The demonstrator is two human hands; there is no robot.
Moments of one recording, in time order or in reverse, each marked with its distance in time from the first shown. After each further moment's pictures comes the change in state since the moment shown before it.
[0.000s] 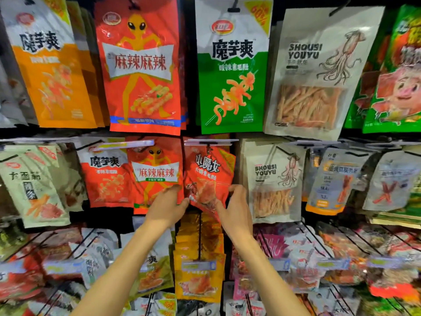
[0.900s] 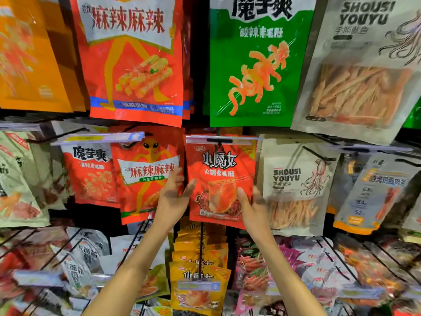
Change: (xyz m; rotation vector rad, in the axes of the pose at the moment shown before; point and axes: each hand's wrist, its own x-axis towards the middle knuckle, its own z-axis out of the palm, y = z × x) left_hand 0.067 -0.019 0.057 -0.727 0.219 -0.059; right_hand 0.062 0.064 0.028 0.517 -0.084 0.036
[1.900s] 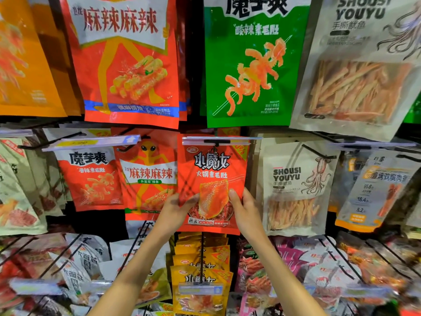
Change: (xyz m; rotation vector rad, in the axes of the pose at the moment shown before) left_hand -0.004 -0.020 0.002 -0.077 -0.188 0.032; right_hand 0.004 0.004 0.016 0.092 -0.108 0.032
